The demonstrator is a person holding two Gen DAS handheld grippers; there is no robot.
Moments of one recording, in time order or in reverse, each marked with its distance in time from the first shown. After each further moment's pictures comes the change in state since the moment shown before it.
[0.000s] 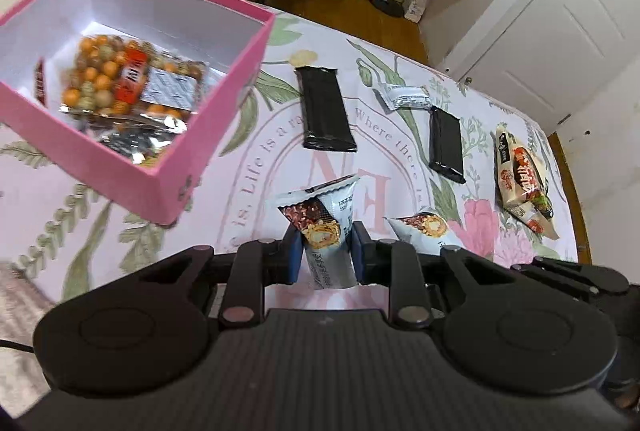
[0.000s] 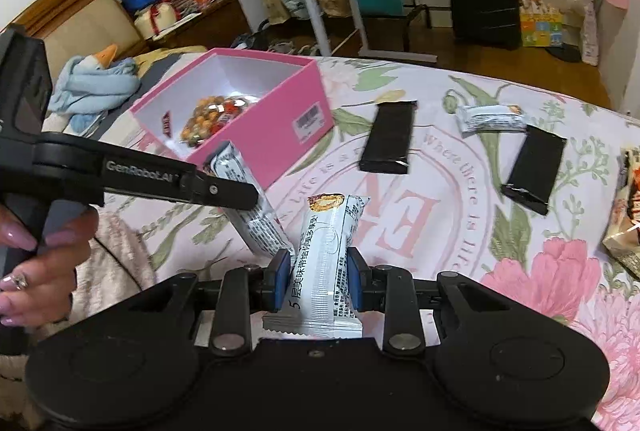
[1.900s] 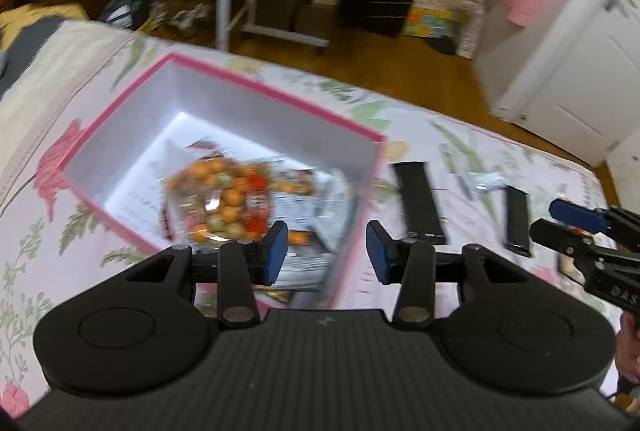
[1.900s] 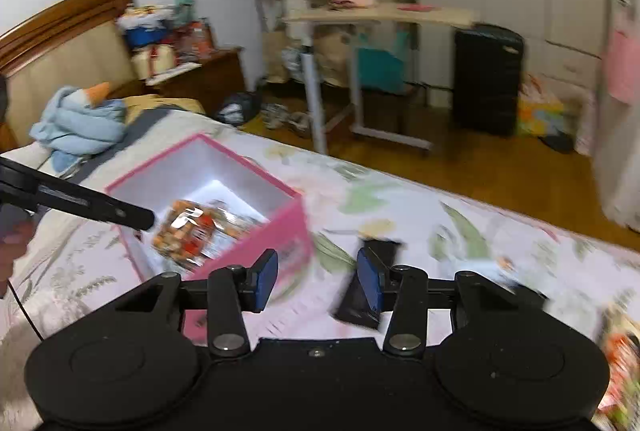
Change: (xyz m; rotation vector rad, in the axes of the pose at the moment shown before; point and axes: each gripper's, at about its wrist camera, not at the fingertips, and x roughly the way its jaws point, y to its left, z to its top) left arm -0.045 0.053 0.095 0.031 -0.088 0.148; right arm 0.000 0.000 0.106 -0.102 -0.168 -0.104
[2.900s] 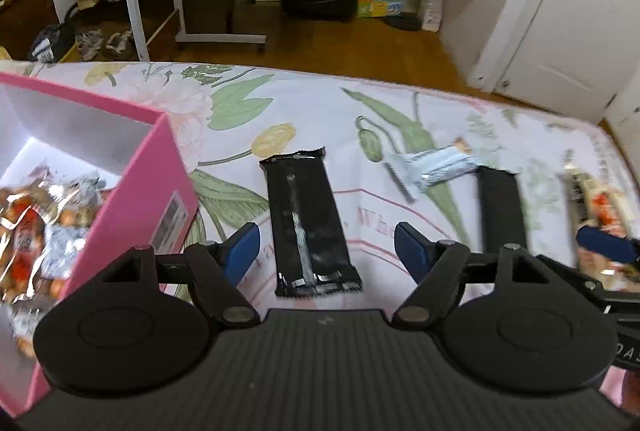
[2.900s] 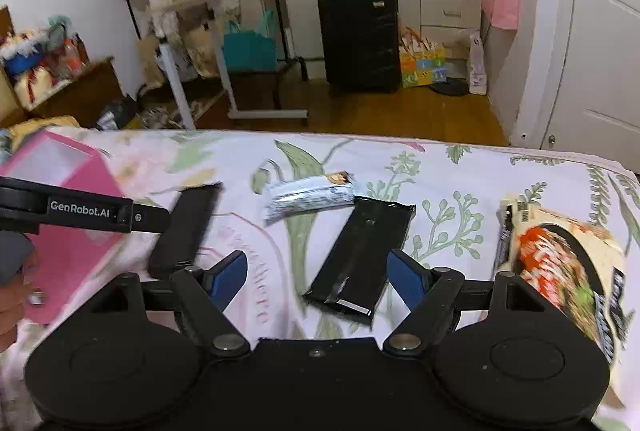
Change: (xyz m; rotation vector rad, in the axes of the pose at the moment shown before) left arm 0.181 -0.148 -0.018 0.148 -0.010 0.026; right arm 0.052 -0.127 -0.084 0.186 -0.002 -0.268
